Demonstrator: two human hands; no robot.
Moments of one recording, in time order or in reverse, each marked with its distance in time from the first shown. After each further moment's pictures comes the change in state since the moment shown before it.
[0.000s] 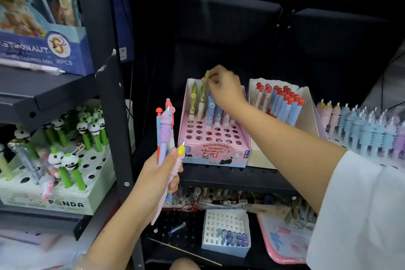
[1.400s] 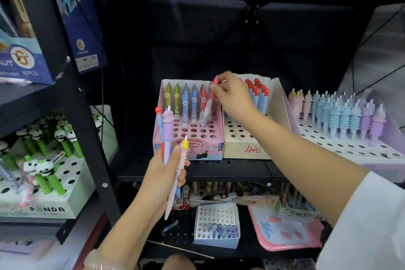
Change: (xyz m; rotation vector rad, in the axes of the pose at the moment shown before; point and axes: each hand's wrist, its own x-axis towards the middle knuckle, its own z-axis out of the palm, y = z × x) left_hand -0.008 -0.005 0.056 0.004 -0.037 0.035; right_hand -0.045 0.035 -0.062 0.138 0.031 0.061
